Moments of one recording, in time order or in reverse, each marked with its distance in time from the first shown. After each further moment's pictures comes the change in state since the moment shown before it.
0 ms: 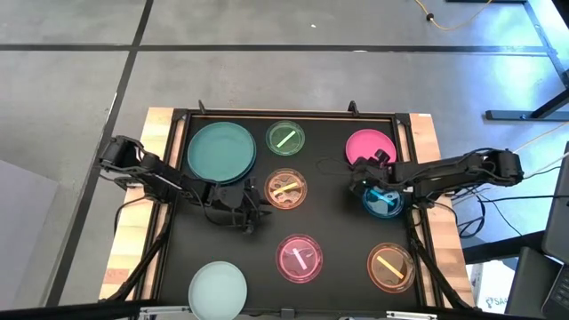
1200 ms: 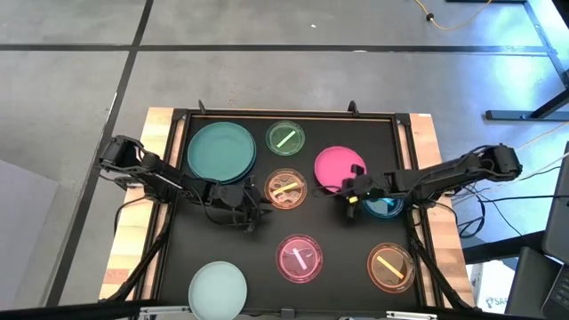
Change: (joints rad) left arm 0.013 0.000 0.000 0.025 0.004 -0.004; right arm 0.208 0.007 -0.007 0.324 -0.359 -0.230
